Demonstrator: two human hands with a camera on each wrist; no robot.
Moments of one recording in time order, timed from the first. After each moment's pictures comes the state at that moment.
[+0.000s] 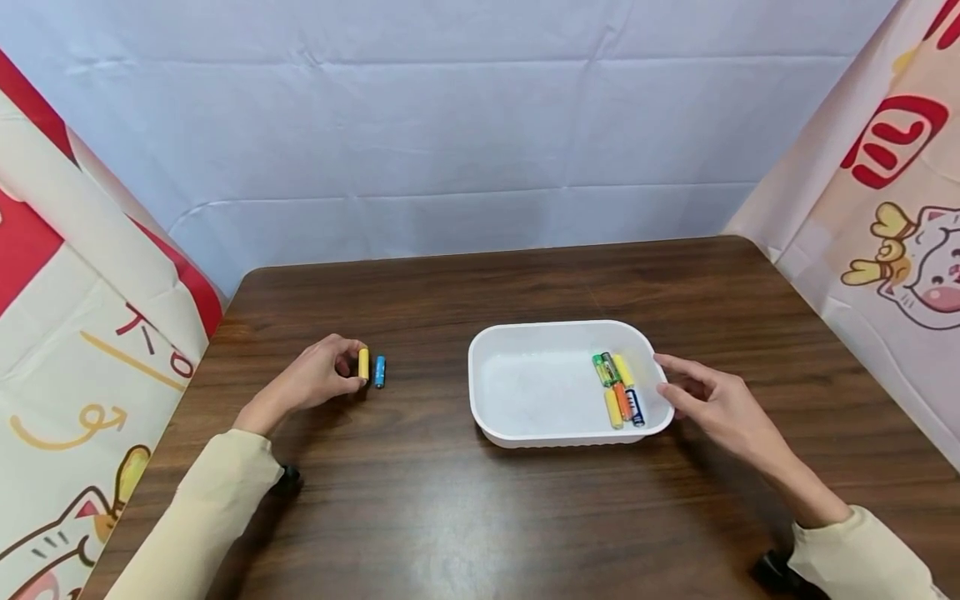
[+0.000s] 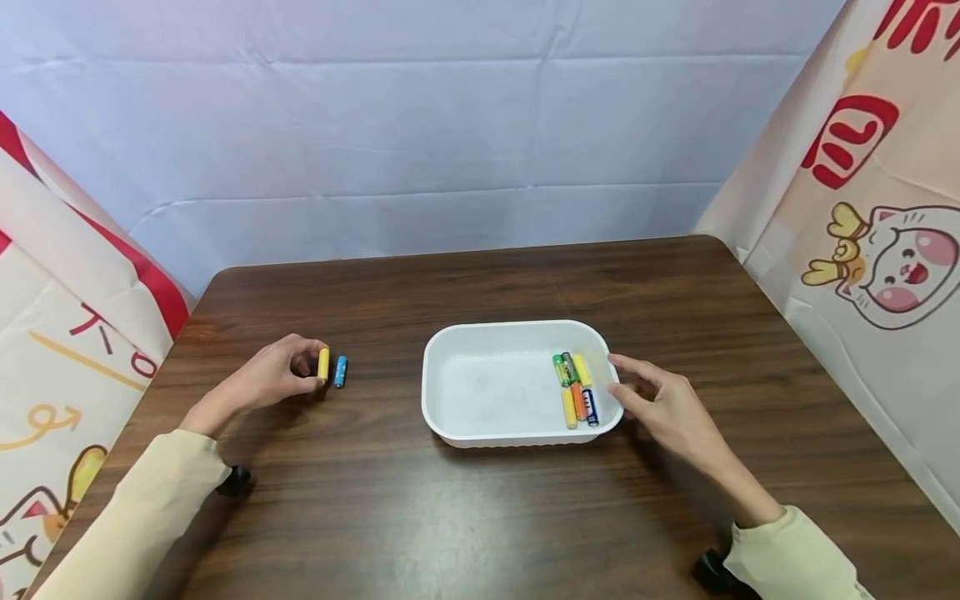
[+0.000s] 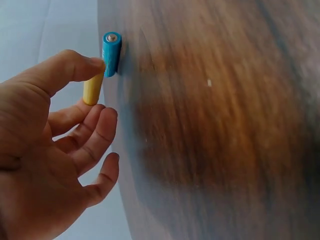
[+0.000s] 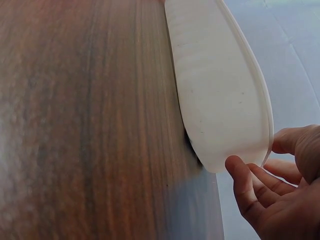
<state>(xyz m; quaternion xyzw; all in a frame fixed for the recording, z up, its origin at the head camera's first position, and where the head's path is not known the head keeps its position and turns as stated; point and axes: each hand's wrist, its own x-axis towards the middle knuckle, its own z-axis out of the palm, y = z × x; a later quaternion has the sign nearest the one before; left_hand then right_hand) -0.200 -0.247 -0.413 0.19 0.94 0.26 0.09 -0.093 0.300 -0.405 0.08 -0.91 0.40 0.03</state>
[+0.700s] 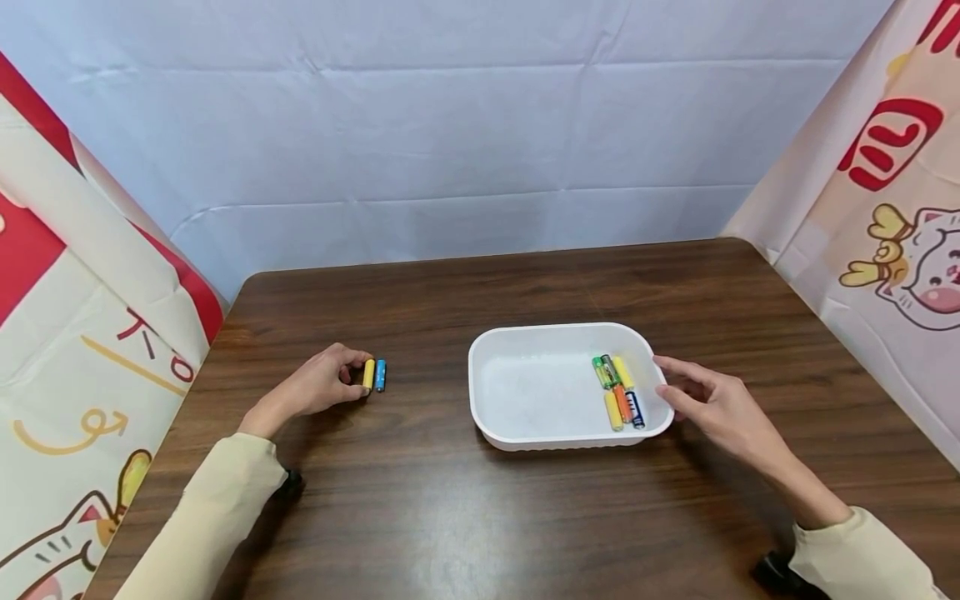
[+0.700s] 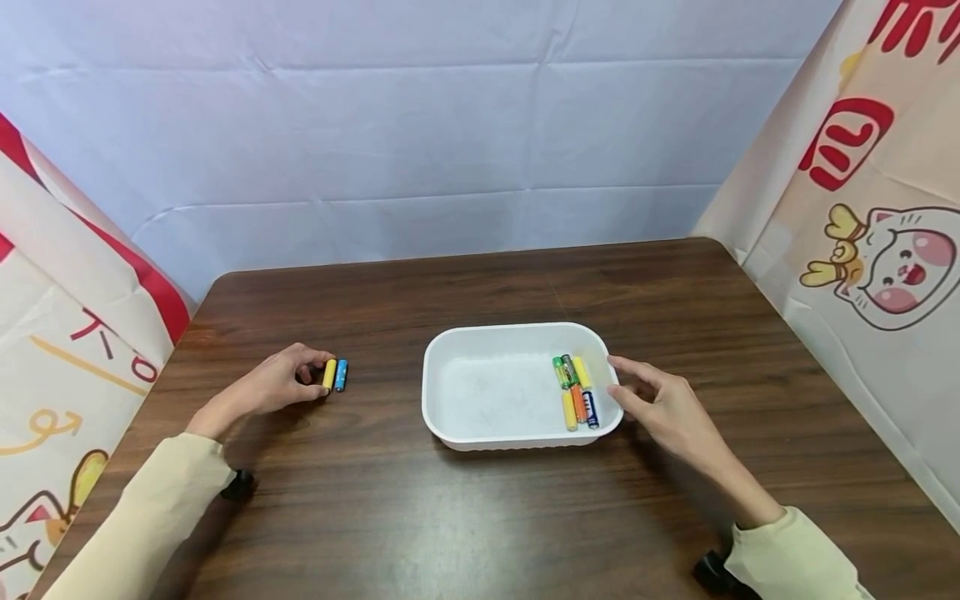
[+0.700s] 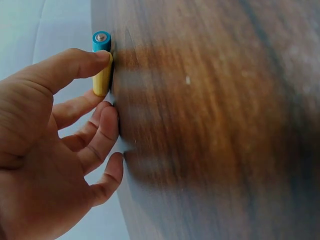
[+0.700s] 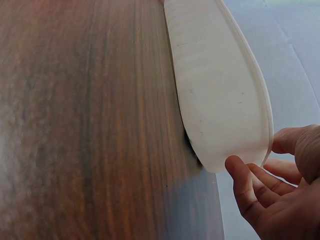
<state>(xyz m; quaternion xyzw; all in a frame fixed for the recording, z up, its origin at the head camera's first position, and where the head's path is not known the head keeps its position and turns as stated) -0.199 -0.245 -0.417 0.19 0.94 0.24 0.12 -0.092 0.299 -0.406 0.08 -0.91 0.40 0.03</state>
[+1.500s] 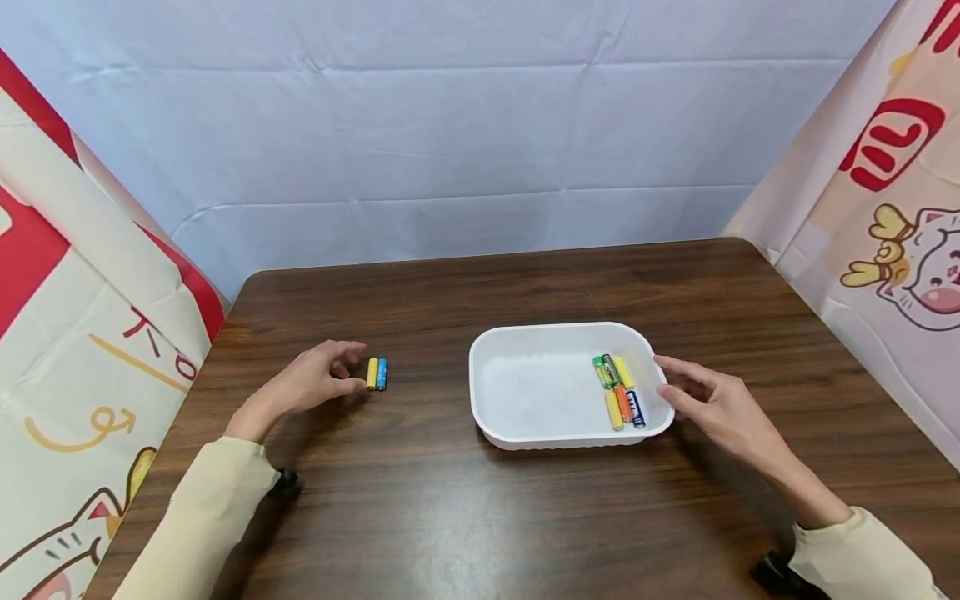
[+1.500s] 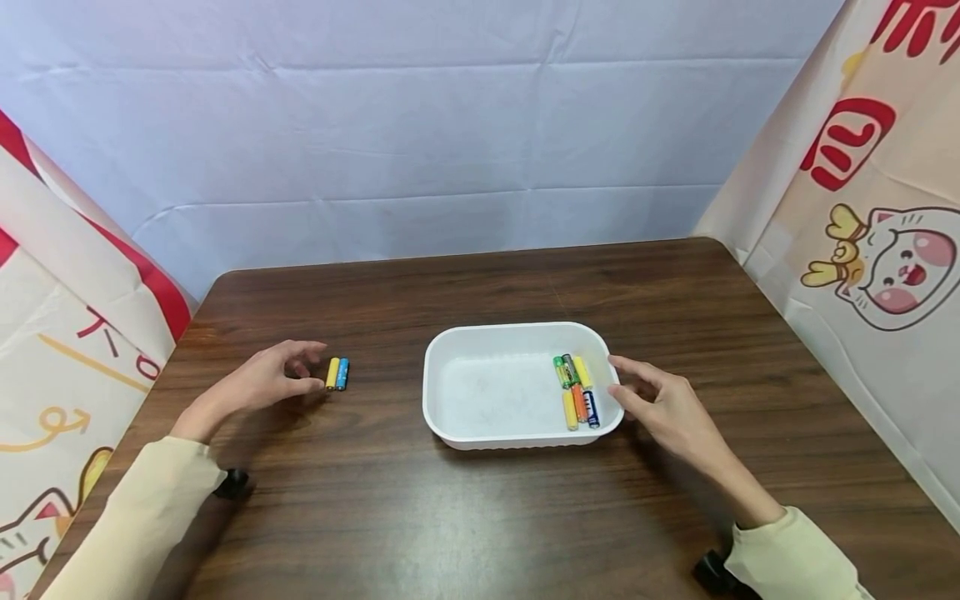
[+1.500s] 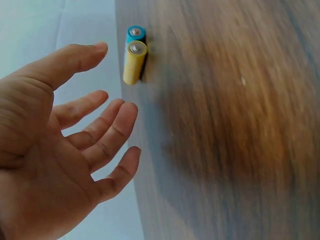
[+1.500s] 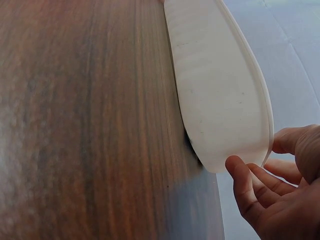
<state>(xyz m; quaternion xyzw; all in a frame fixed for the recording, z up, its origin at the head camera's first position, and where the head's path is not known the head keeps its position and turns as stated) -0.192 -0.252 -0.400 0.19 0.93 0.28 0.13 -0.092 0.299 -0.404 0.08 -0.91 0.40 0.03</state>
